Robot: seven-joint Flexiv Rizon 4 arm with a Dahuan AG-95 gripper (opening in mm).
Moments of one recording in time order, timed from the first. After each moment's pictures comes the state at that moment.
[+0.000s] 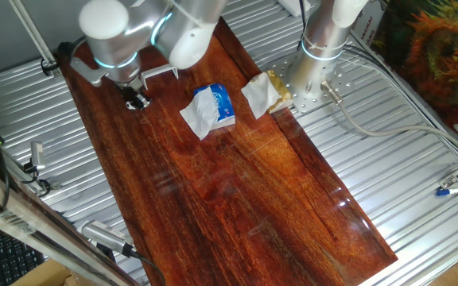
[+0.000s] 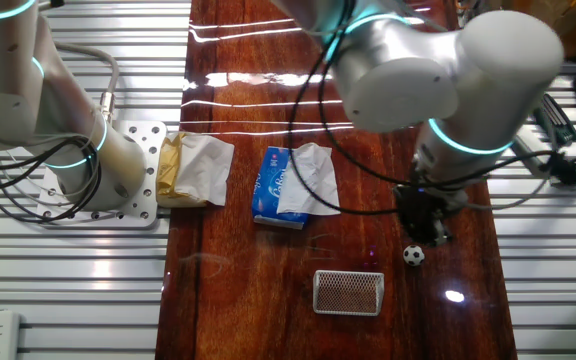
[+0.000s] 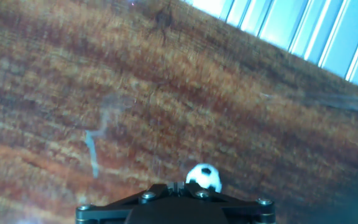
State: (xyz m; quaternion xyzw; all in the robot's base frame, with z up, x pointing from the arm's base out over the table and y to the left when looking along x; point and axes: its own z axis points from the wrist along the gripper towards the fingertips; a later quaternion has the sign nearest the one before) arm 0.580 -0.134 0.037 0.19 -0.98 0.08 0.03
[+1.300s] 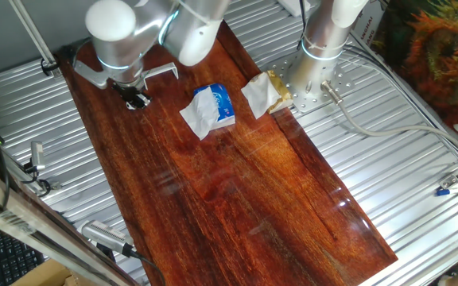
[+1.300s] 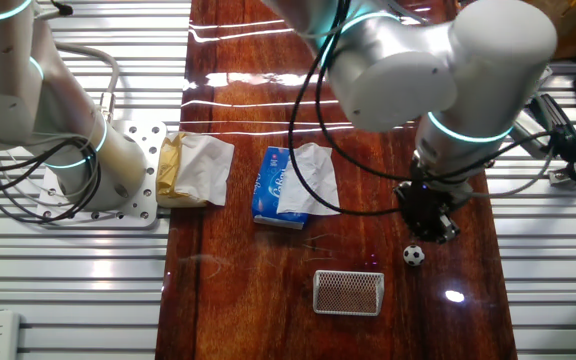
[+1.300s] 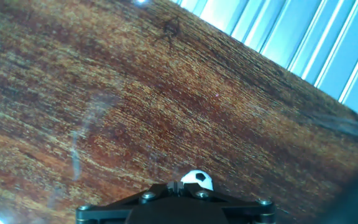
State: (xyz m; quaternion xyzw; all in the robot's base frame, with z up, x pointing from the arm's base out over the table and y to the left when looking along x) arm 0.580 -0.136 0.044 0.27 -0.96 0.11 0.01
